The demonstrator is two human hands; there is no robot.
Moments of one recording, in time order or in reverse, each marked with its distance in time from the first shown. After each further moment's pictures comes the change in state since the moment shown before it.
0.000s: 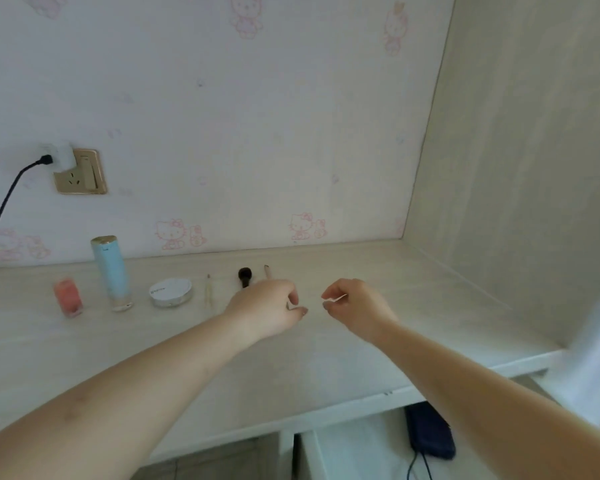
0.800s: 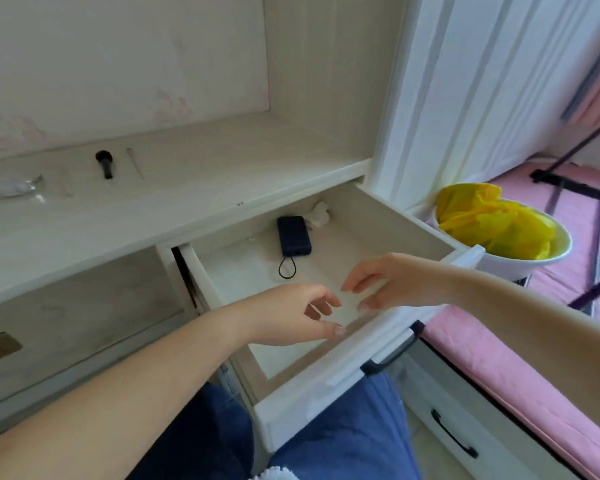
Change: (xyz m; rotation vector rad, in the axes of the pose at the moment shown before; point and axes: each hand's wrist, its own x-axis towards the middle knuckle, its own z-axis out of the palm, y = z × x) left_hand -0.222 0.159 0.110 -0.299 -0.748 0.469; right_hand -0.322 0.101 -0.106 -0.051 -0.518 0.248
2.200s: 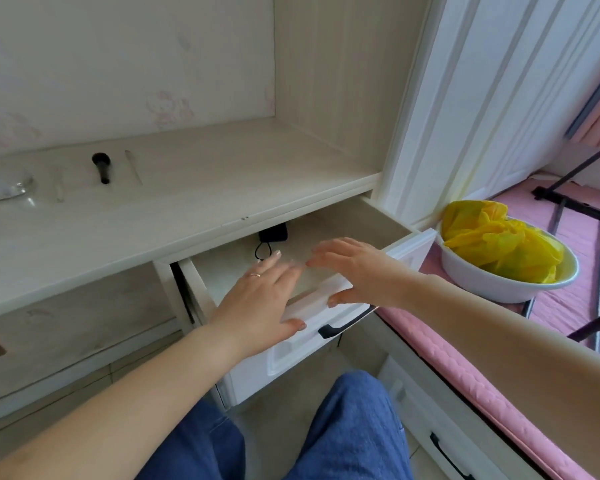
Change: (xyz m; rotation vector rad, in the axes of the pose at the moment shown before) left_hand 0.023 -0.053 -0.013 0.537 0.480 0.033; right_hand 0.082 0.003 -0.003 -0.574 0.305 -0.288
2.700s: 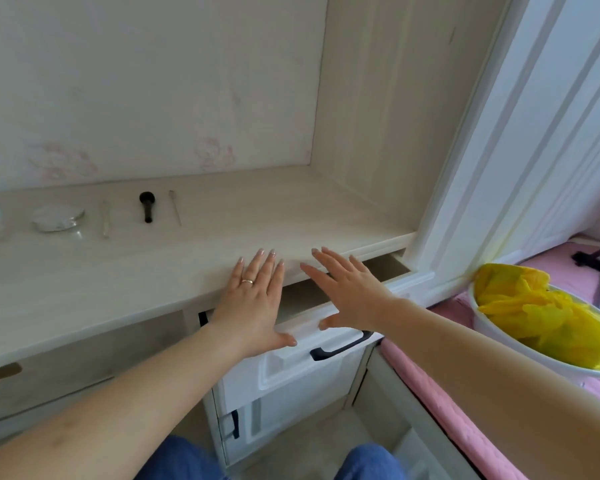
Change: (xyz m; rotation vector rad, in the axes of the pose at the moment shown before) left_hand 0.039 -0.064 -0.022 0.345 -0.029 -0.239; right_hand 0.090 0.002 -0.006 -0.349 -0.014 0.003
